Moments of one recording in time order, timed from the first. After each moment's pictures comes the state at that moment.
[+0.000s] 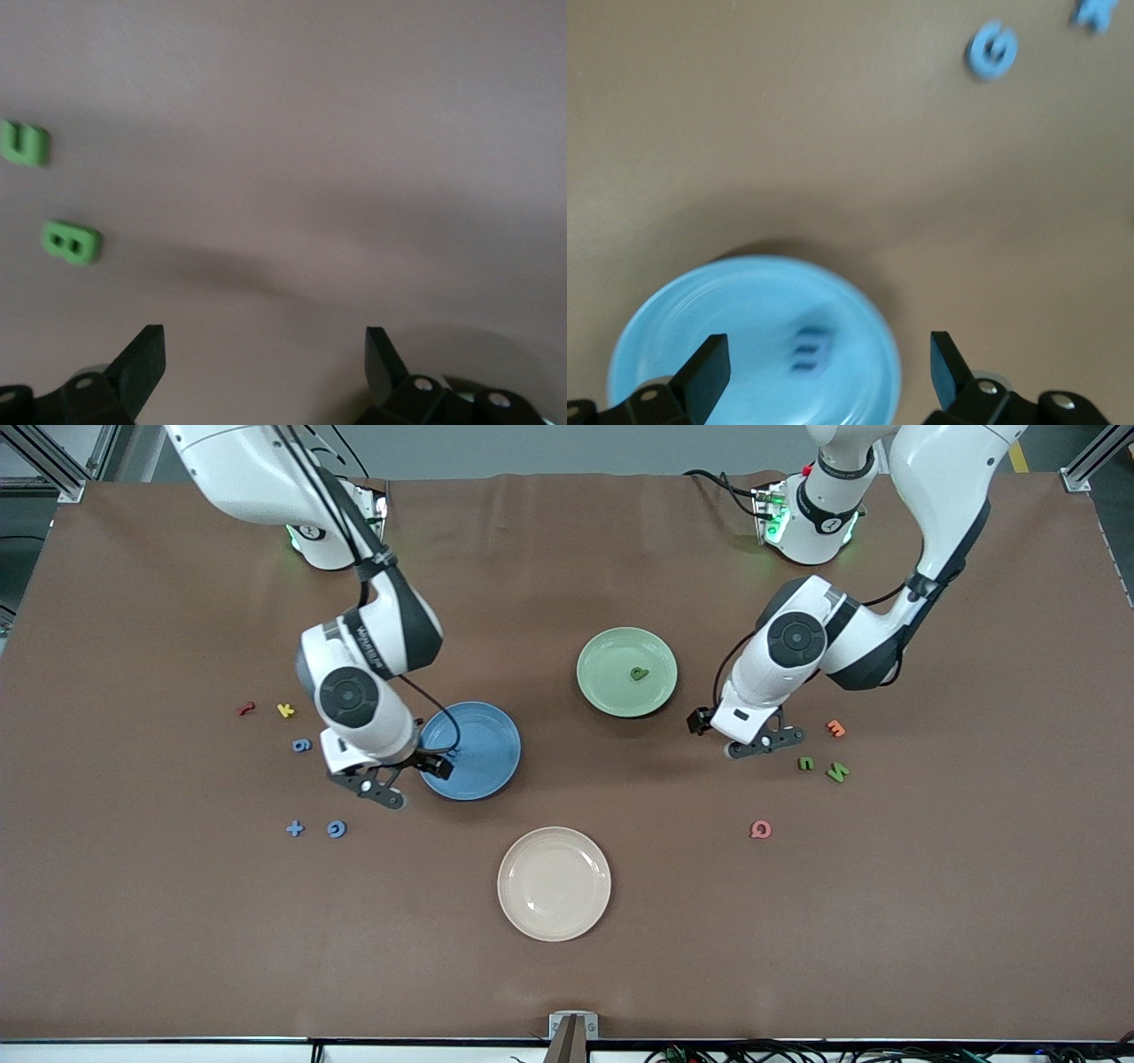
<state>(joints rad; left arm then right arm) 0.29 0.38 -0.75 -2.19 0.35 2.40 -0.91 0.43 0.45 -0.04 -1.83 0.00 2.18 0.76</state>
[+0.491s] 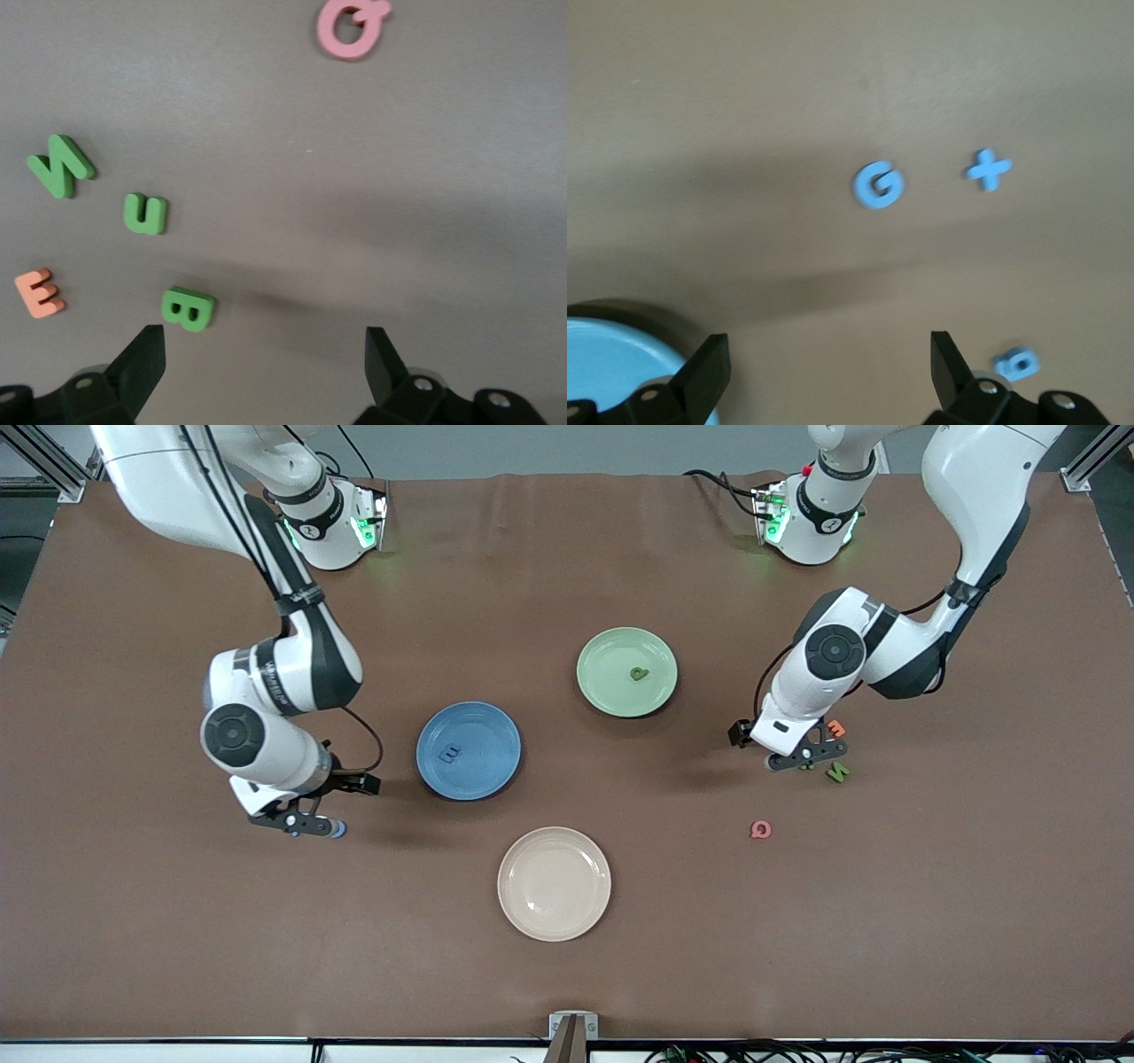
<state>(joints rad) 0.41 0.38 -0.75 -2.23 0.45 2.40 -0.85 0.24 0.45 -0.04 -1.83 0.00 2.17 0.33</state>
